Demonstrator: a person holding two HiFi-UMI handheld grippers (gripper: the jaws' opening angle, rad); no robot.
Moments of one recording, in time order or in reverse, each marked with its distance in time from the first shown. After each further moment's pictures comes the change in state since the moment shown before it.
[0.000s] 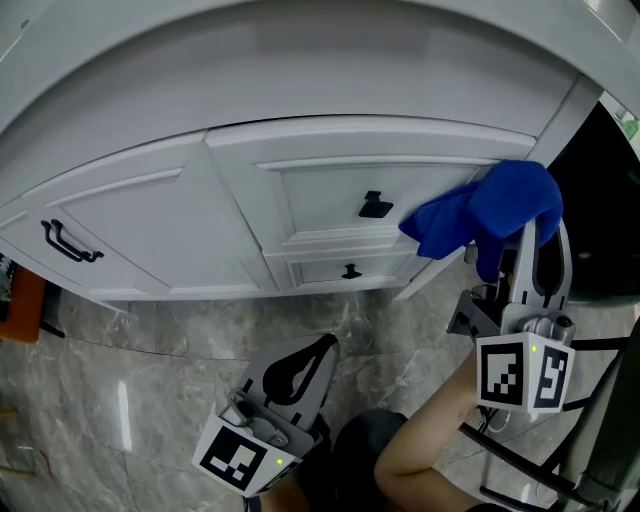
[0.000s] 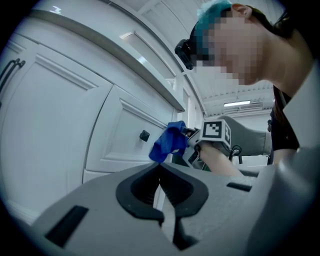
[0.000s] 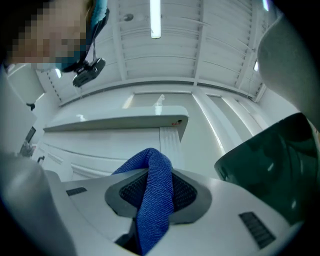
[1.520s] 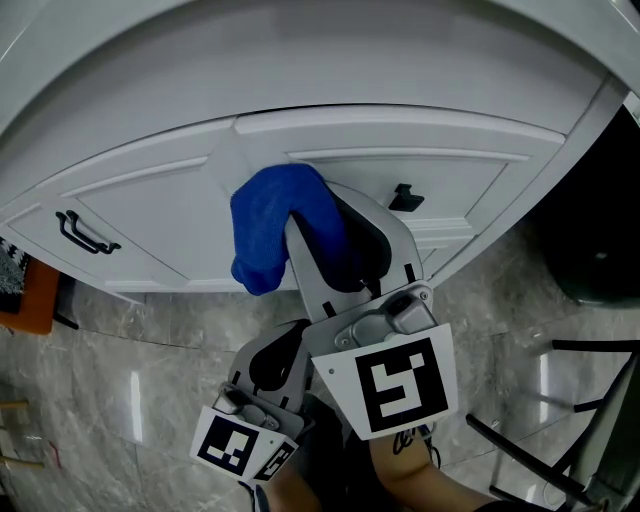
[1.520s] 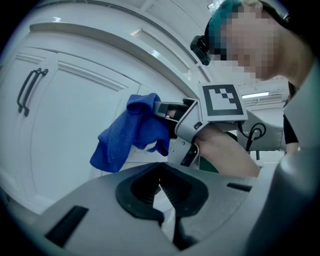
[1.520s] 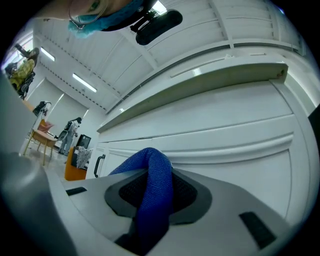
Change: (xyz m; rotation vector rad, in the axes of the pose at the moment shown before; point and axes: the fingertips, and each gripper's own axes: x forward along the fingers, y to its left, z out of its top) left arm -0.031 0.053 -0.016 -0.008 0.076 0.193; right arm 0.002 0.250 -0.056 0.038 0.214 0.598
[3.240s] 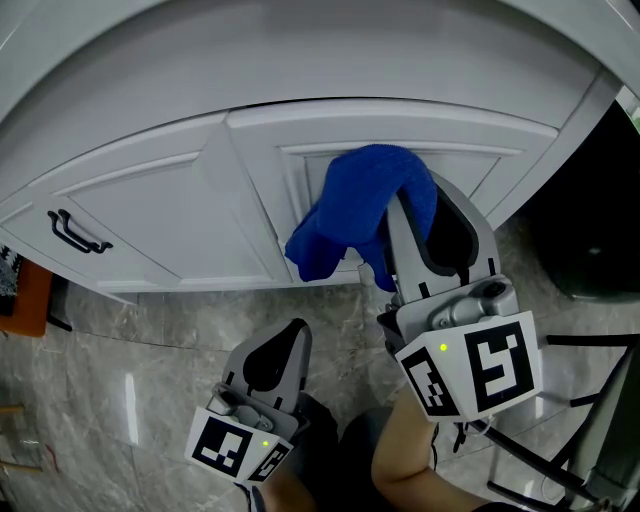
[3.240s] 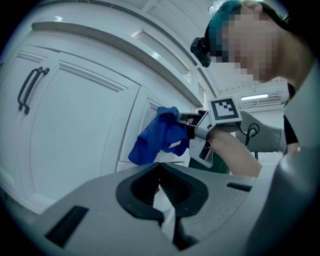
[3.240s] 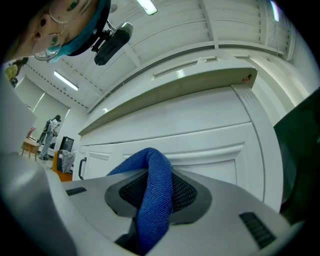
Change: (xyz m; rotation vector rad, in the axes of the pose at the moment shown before) left arm -0.002 -0.004 -0.001 -0.008 -0.011 -0.015; right arm -0.044 -0.081 0.012 0.039 0.012 -0.164
